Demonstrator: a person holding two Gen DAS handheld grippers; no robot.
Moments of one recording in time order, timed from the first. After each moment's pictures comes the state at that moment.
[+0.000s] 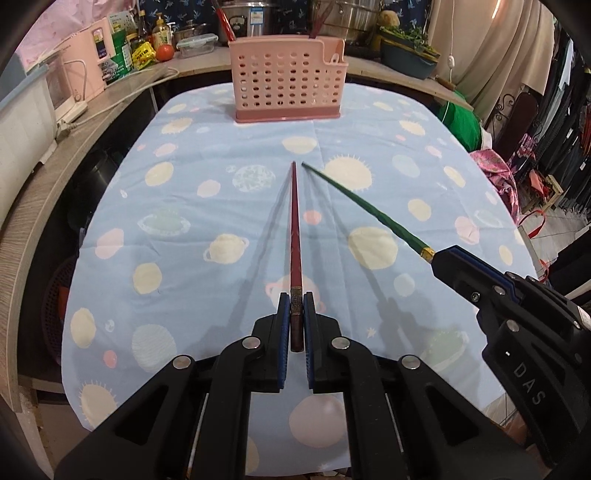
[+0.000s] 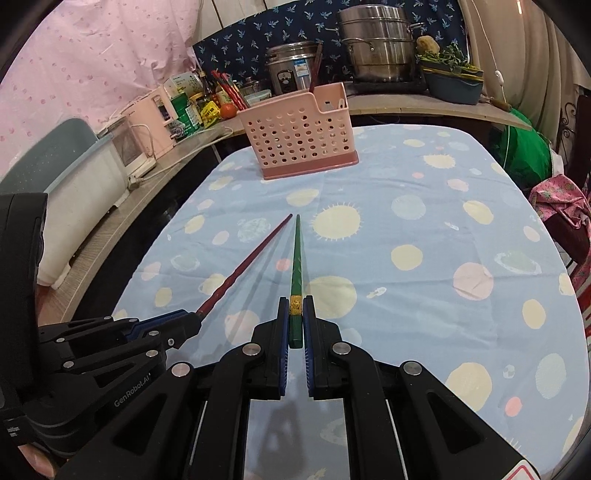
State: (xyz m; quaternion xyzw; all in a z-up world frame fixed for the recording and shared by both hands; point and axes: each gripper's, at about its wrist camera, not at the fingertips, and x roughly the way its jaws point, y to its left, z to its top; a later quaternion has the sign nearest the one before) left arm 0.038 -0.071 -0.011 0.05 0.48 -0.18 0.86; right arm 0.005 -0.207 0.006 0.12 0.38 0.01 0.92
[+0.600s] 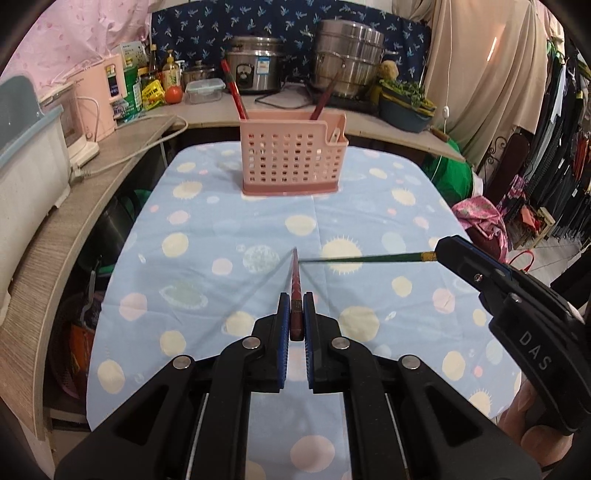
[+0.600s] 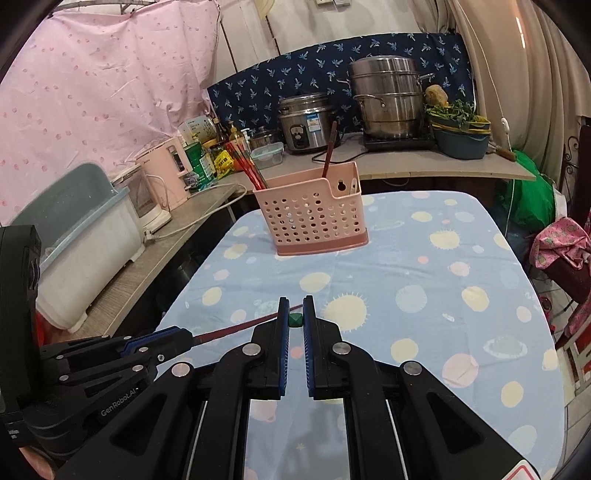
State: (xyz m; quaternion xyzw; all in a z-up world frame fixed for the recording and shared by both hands) left arm 0.059 -0.063 0.060 0.02 0.41 -0.18 0.89; right arm 0.033 -0.216 0.077 0.11 0.30 0.02 0.95
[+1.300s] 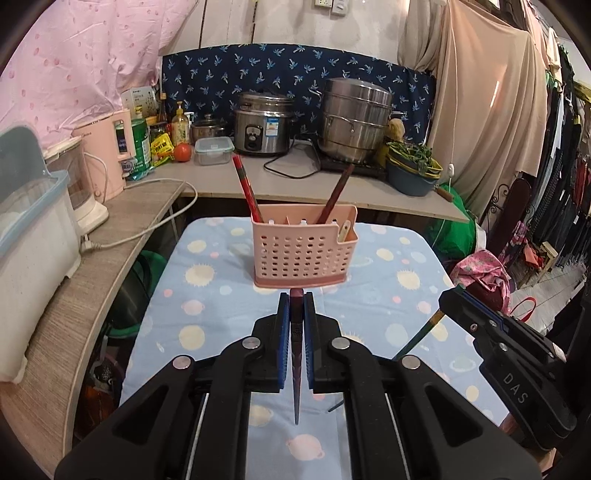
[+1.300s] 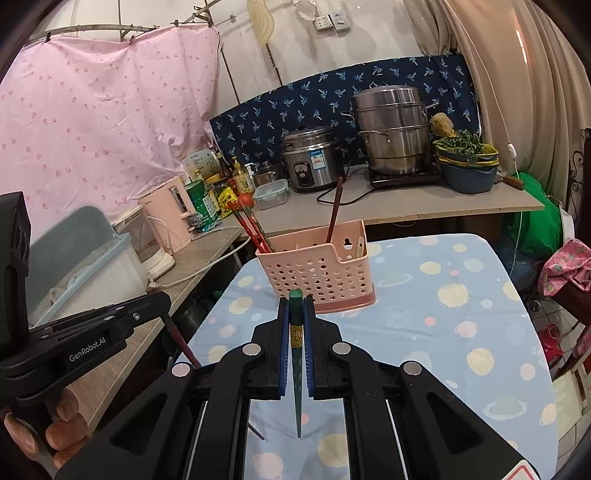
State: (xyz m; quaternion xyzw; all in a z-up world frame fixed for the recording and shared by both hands) left arm 0.117 -0.063 0.131 0.00 0.33 -0.17 0.93; right arm 0.082 -0.232 0.121 0.13 0.25 0.03 0.96
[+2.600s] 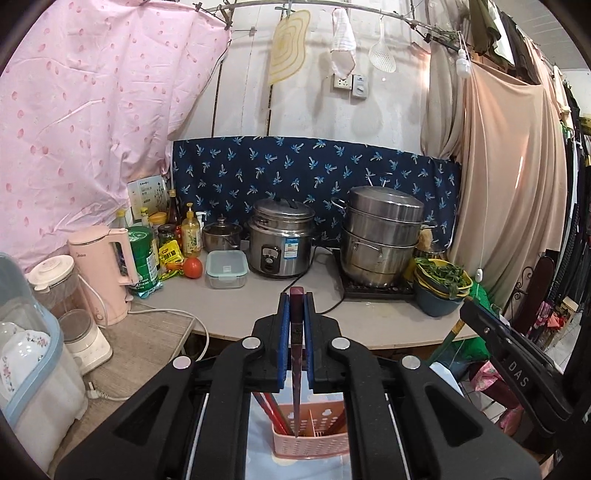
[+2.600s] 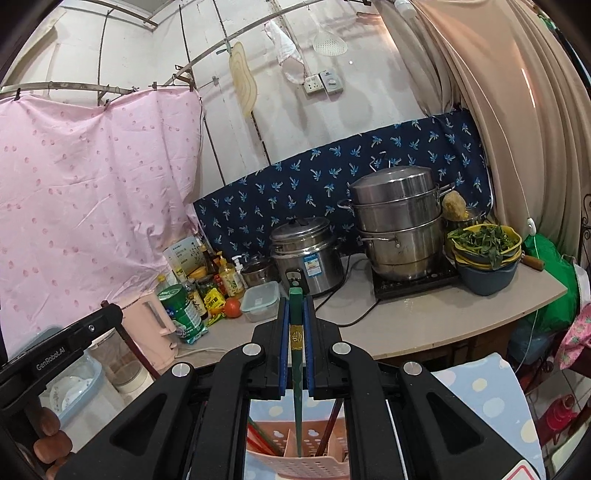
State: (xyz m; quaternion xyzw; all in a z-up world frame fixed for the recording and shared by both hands) left arm 0.281 -0.082 0.259 -0.02 0.18 -0.14 0.97; right arm 0.269 -0.282 0.230 0.15 0.14 0.00 0.98
